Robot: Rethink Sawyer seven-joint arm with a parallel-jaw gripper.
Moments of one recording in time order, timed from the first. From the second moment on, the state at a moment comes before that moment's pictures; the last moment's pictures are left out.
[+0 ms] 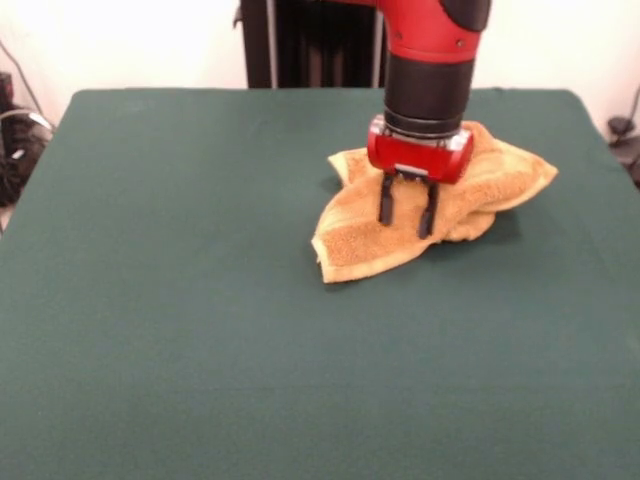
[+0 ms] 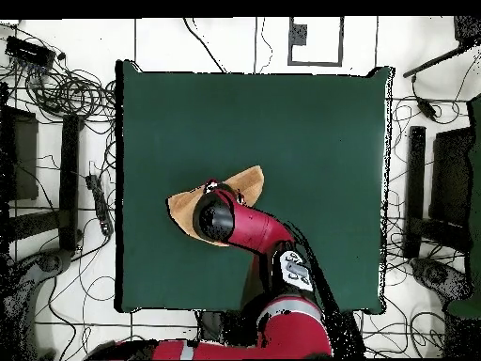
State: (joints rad) arm -0.06 -0.46 -0.04 1.79 0.22 0.05 1.91
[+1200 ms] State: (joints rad) arm -0.11 -0.41 -0.05 1.61 -0.10 0.35 1.91
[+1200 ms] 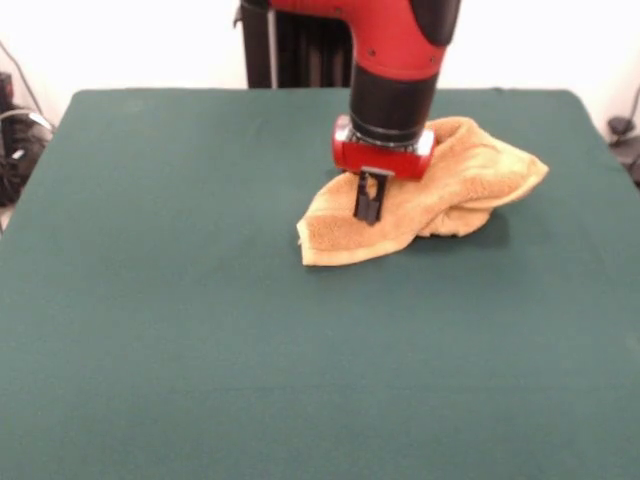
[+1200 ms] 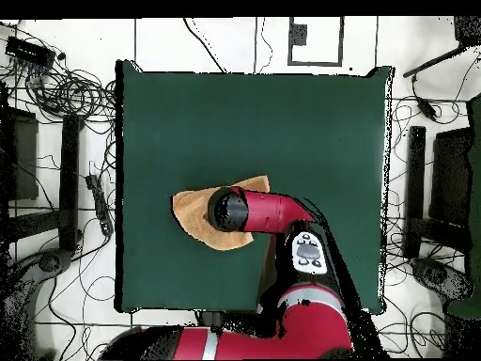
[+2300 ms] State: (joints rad) arm -0.10 -0.38 -0.05 1.56 -0.11 0.36 1.91
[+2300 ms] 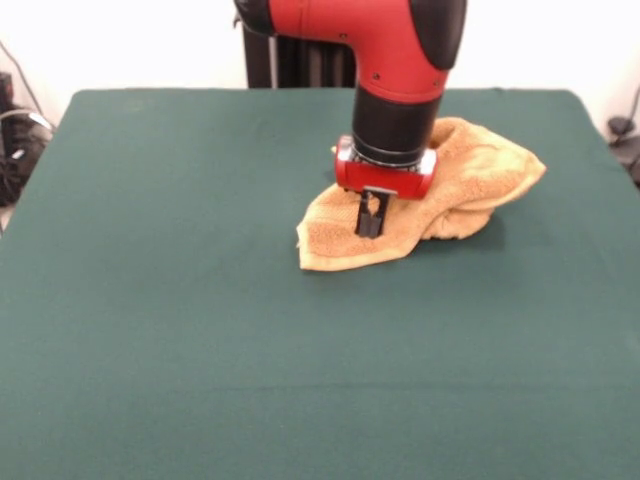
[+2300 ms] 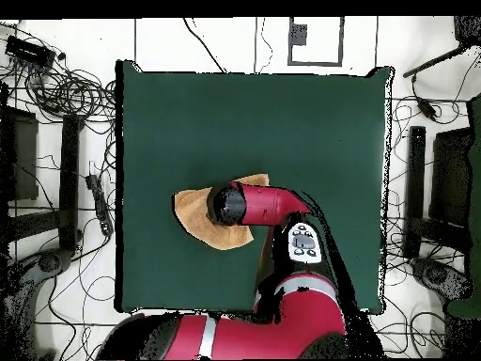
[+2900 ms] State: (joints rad) arm -0.10 -0.36 -0.05 1.48 -0.10 0.51 1.91
